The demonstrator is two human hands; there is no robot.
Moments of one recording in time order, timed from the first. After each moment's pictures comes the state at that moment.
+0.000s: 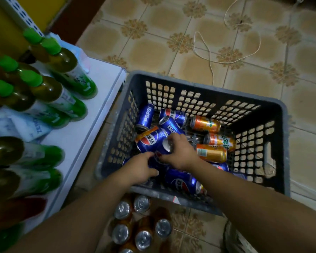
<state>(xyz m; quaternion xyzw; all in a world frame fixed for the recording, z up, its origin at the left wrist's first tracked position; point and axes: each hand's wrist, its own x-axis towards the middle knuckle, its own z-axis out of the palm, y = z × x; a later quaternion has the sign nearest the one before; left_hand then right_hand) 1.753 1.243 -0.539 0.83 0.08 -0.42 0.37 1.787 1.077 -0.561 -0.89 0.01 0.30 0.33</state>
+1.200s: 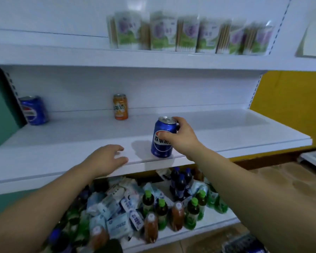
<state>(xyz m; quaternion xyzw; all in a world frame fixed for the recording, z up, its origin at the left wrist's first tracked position) 1.339 1.521 -0.049 0.87 0.45 0.10 0.20 1.557 1.413 -0.010 -0.66 -0.45 0.25 0.55</state>
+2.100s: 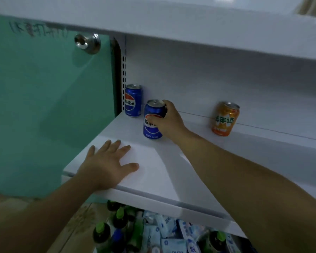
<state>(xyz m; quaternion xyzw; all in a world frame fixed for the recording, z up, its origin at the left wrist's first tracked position) 1.123 1.637 -0.077 0.77 0.64 0.01 0.08 1.316 1.723 -0.028 -0.54 -0.62 0.34 0.45</state>
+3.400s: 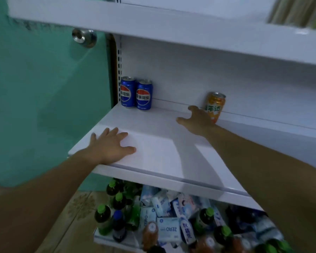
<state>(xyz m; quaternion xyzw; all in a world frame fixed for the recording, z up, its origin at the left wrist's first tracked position) 1.126 1.640 -0.062 0.75 0.65 0.00 0.15 1.401 1.675 -0.018 -0.73 -0.64 0.14 0.20</state>
